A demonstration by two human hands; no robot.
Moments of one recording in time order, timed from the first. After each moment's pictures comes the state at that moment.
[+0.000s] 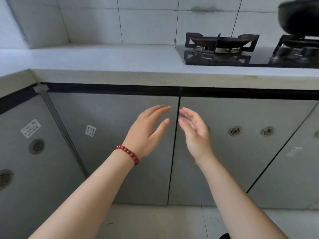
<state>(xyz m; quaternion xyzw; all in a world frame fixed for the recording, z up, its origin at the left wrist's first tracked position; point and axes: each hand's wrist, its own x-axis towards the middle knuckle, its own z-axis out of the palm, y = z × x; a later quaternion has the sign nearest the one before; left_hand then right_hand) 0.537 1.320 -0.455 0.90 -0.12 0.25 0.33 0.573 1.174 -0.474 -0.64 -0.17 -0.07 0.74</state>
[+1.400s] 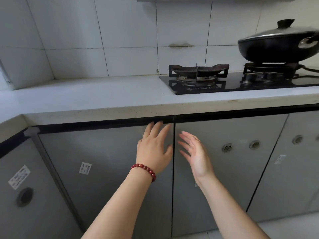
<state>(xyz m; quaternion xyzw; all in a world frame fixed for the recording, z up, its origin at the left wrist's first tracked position) 0.584 1.315 -0.461 0.94 -0.10 0.26 0.21 0.580 1.179 -0.475 -0.59 -0.10 -0.06 0.80</state>
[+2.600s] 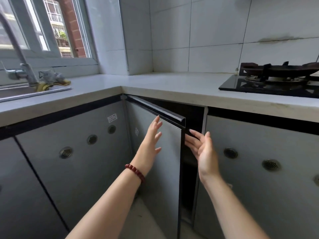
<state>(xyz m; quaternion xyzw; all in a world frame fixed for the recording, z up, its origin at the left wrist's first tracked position) 0.440 1.244 -0.436 0.68 0.15 0.31 0.65 0.565 1.157 -0.489 -0.52 -0.27 0.18 0.79</state>
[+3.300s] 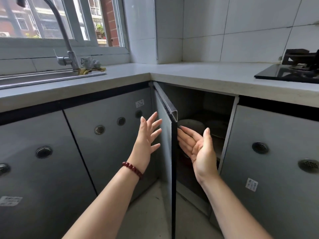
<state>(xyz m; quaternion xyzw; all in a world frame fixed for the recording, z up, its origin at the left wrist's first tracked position) 0.373 1.248 -0.456 0.64 0.22 0.37 0.64 0.498 1.171 -0.501 -0.46 -0.36 0.31 0.75</state>
